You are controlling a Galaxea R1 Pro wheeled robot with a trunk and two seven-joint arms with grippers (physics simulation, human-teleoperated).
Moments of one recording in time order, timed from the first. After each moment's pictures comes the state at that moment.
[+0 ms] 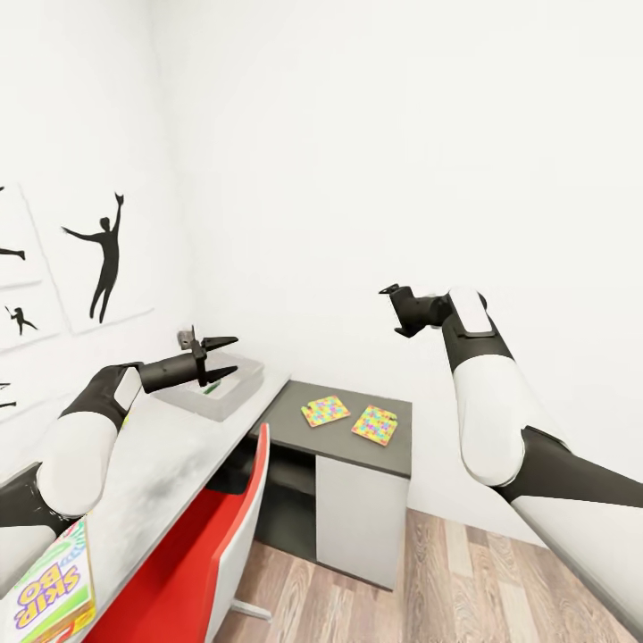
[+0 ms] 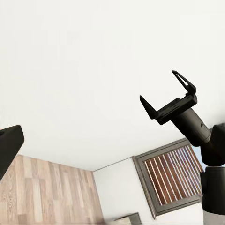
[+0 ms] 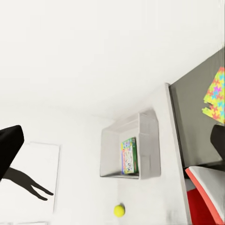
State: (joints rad) left arm -1.18 0.16 0.60 -0.39 -0.09 1.04 -1.16; right arm -1.34 0.14 -0.45 -0.65 -0.91 0.66 -0.51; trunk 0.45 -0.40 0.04
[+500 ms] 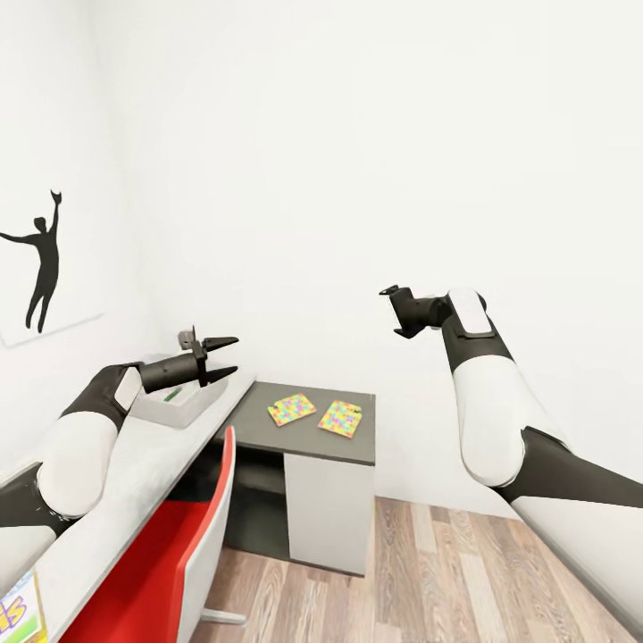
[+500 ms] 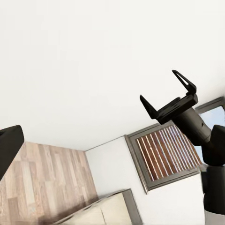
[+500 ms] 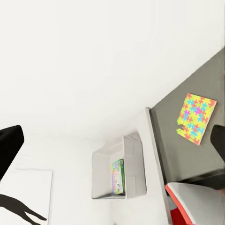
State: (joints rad) left arm -1.18 0.16 0.59 -0.39 -0.09 1.03 -1.16; right arm -1.34 0.14 -0.45 -0.64 -0.91 0.66 -0.51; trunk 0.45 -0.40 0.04
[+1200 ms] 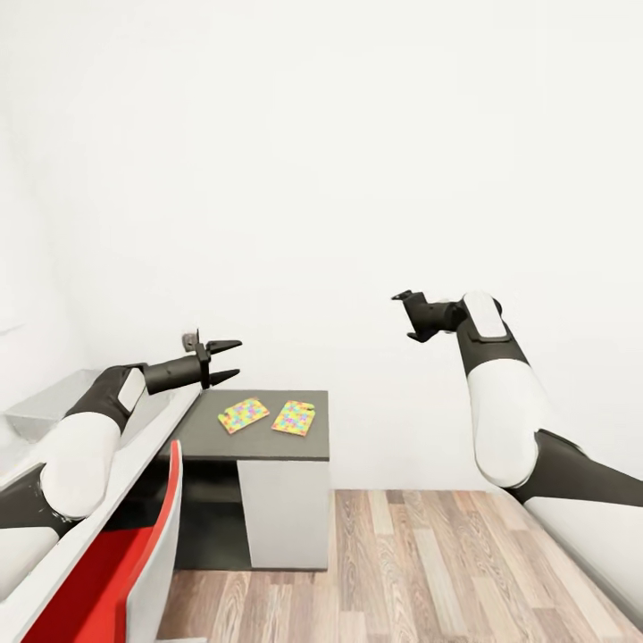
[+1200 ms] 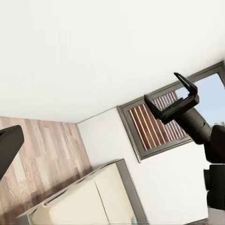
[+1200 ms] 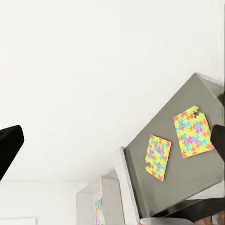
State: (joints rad) left arm -1.18 0.15 0.59 -0.39 -0.10 1.02 -1.14; right arm -1.33 0.08 -0.45 -0.64 -0.91 0.69 -0.49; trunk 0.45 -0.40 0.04
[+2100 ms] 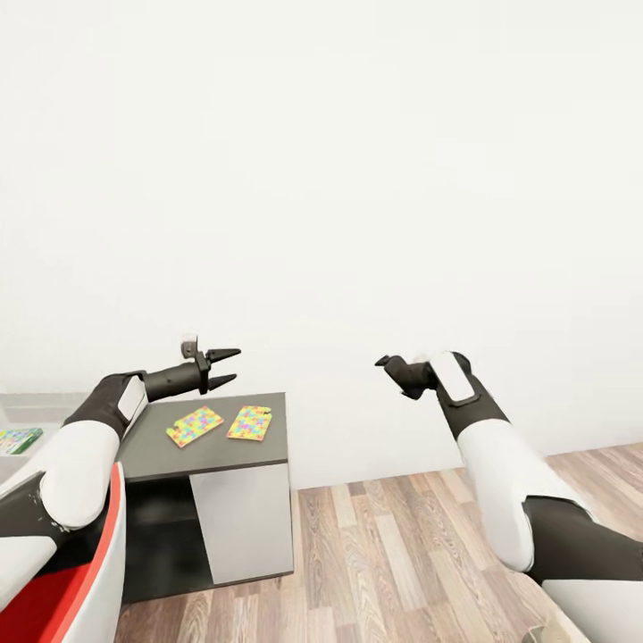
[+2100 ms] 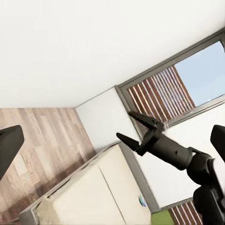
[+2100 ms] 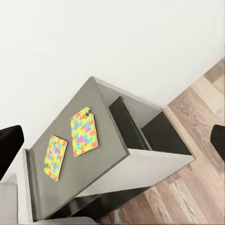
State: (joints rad) left arm -1.15 0.16 0.59 -0.39 -0.11 0.92 -1.13; right arm -1.09 0.06 -0.12 -0.64 -0.89 0.68 -0.44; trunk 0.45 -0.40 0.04
